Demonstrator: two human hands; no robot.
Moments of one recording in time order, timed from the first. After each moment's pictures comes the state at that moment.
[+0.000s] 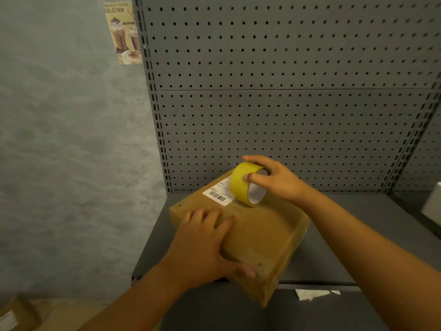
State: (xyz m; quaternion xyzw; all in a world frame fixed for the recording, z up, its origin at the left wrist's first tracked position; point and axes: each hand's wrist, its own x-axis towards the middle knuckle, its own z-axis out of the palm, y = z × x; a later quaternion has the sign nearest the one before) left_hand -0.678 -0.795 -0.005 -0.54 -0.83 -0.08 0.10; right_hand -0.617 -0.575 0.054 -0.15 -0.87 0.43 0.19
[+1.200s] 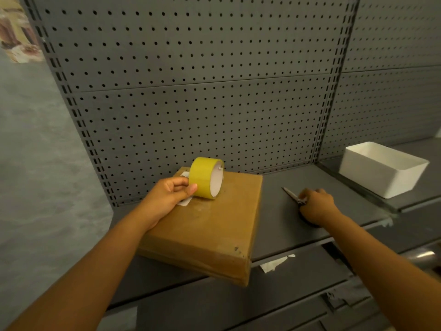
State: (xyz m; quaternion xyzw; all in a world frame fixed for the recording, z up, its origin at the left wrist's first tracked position) left_hand -0.749 -0.711 0.015 -0.45 -0.67 -0.51 -0.30; right_hand -0.460 -0.500 -0.027 -0.58 -0.80 0.16 0.03
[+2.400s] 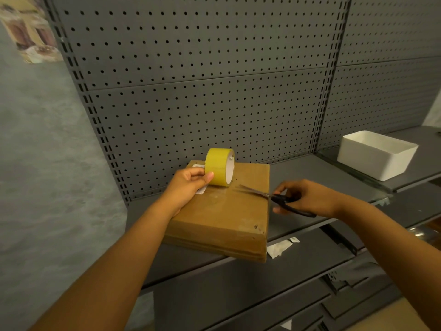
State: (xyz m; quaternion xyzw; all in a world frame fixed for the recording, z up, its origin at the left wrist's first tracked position) left_hand -0.742 -0.716 0.016 -0.46 -0.65 -0.54 -0.29; right_hand -0.468 -0.602 0.028 -0.32 -0.88 0.34 0.09
